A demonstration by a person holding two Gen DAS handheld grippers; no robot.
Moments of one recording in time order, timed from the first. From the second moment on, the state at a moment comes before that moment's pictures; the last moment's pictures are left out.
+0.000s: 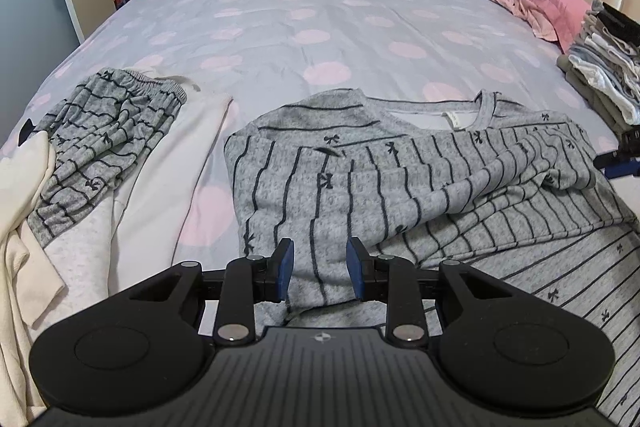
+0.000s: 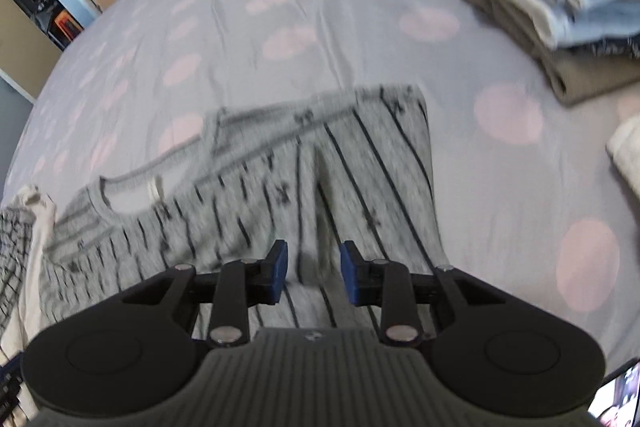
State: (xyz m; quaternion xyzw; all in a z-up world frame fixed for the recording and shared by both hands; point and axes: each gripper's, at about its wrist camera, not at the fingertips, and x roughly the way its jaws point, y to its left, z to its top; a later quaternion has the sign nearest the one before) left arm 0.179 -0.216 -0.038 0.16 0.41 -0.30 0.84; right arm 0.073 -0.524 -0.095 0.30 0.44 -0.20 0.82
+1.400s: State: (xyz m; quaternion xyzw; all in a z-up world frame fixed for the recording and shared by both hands) left arm 0.240 -0.195 -0.022 0.13 0.46 -0.28 0.83; right arm 0.047 -0.541 -0.076 0.31 0.47 -0.22 0.79
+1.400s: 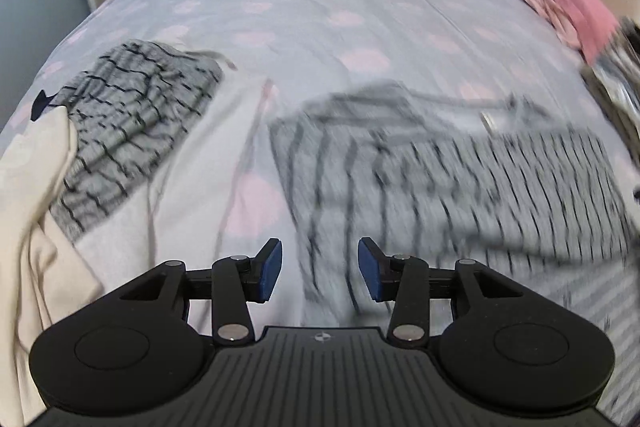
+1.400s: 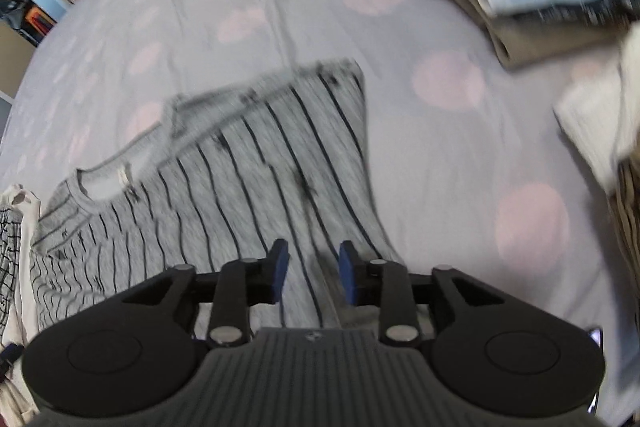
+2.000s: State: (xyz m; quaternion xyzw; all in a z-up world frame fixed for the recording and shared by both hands) left arm 0.349 -0.213 -0.086 -0.01 0.50 -0.25 0.83; right arm 0.113 -0.556 -0.099 0.32 0.43 -0.21 0.82
